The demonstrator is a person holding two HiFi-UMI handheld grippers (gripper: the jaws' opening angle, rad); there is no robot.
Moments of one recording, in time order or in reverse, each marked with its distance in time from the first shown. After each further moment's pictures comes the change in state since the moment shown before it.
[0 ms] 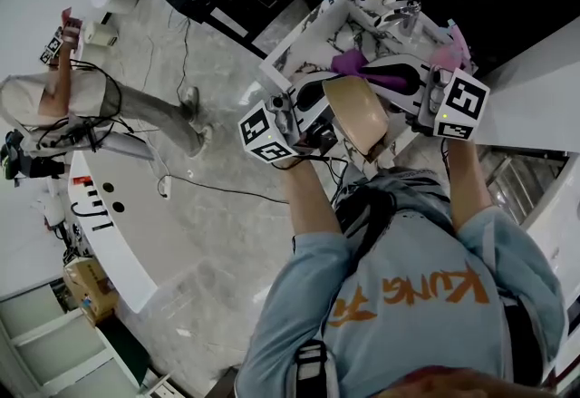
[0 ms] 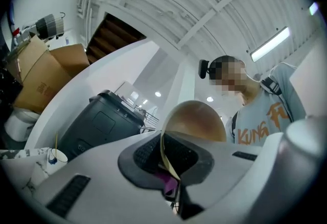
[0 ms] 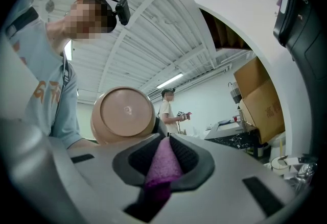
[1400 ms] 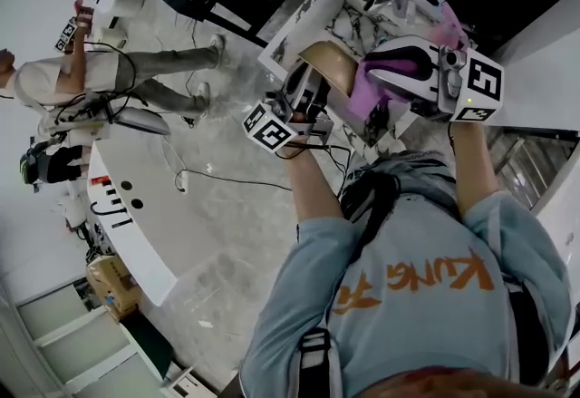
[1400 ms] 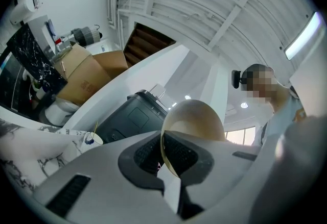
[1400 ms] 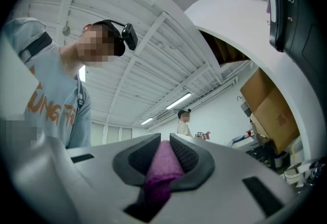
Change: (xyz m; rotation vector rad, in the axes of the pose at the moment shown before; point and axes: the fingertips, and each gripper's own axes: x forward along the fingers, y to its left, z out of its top) left arm -0.041 0.061 -0.030 -0.134 -0.037 0.364; right arm -0.043 0.023 0.049 0.030 -0.253 0.127
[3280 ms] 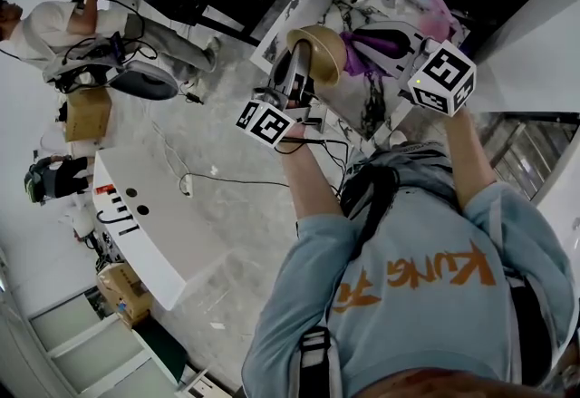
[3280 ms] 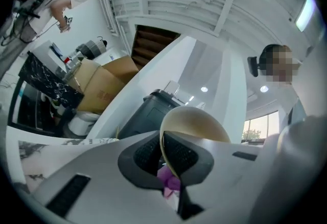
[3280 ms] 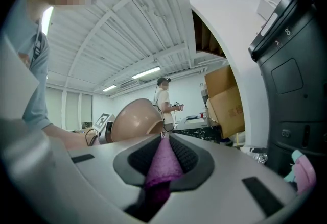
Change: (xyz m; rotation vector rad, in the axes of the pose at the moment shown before) left arm 0.009 0.021 0.006 0.105 0.043 0.223; right arm -0.024 -0.070 -0.069 -0.090 0.328 -0.482
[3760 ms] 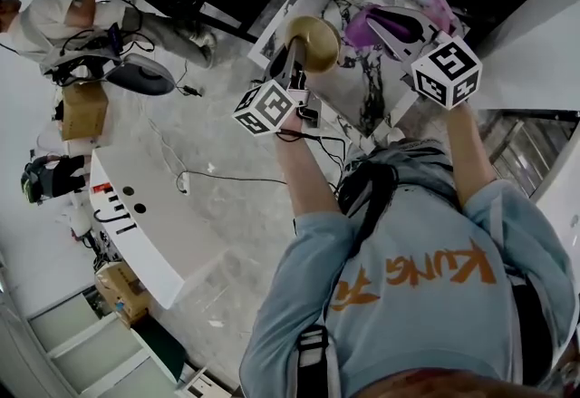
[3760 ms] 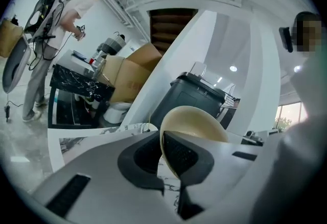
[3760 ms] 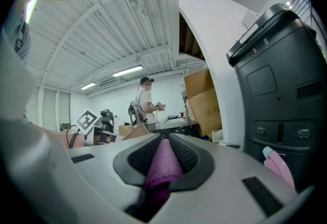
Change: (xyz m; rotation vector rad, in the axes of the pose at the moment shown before) left arm -0.011 0.058 -0.024 0.012 0.203 0.350; right arm -0.012 -0.043 -0.003 0.035 0.000 -0.234
